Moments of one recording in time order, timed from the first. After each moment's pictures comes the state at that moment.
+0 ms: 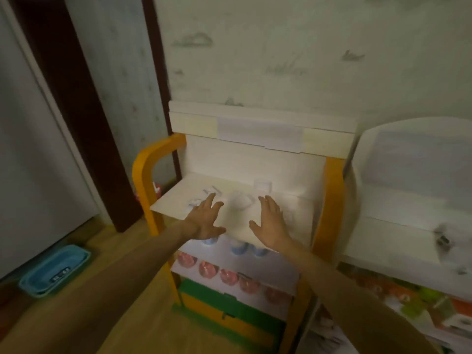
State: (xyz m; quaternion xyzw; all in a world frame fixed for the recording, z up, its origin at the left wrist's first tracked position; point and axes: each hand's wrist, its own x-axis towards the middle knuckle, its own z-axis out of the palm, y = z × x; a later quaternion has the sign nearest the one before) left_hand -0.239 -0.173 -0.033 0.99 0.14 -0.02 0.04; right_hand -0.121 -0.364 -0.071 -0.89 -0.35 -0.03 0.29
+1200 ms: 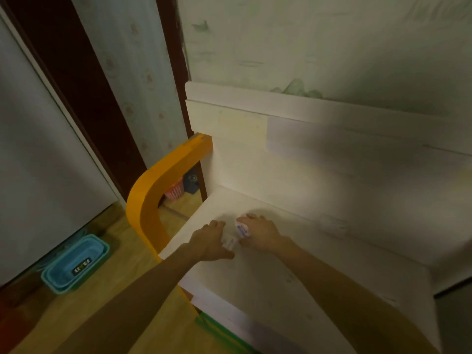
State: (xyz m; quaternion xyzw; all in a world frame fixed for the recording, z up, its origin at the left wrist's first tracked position) left_hand -0.065 0.092 -0.143 0.95 0.26 -0.12 0.14; right_hand 0.077 -0.031 -0.151 -0.86 -0.47 0.19 0.07
